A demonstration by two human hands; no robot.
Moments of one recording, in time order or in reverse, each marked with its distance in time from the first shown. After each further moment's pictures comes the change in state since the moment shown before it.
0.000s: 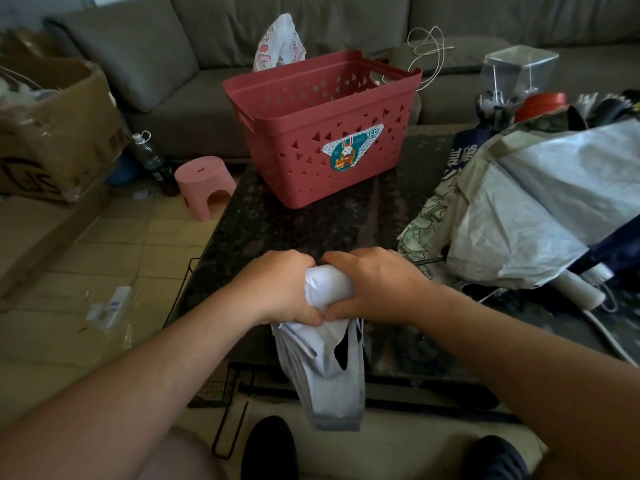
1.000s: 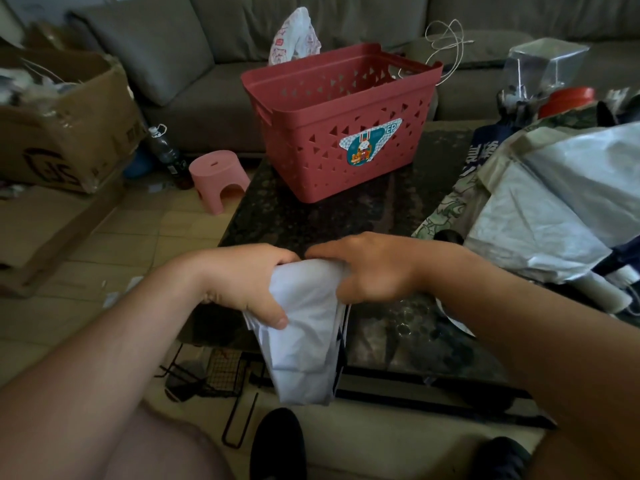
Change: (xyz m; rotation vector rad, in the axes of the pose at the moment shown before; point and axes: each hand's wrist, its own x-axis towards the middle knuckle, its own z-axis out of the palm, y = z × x) left_hand -0.026 -0.060 -0.037 -0.264 -0.261 0.141; right_hand 0.025 -0.029 -0.051 0.257 -0.388 -0.087
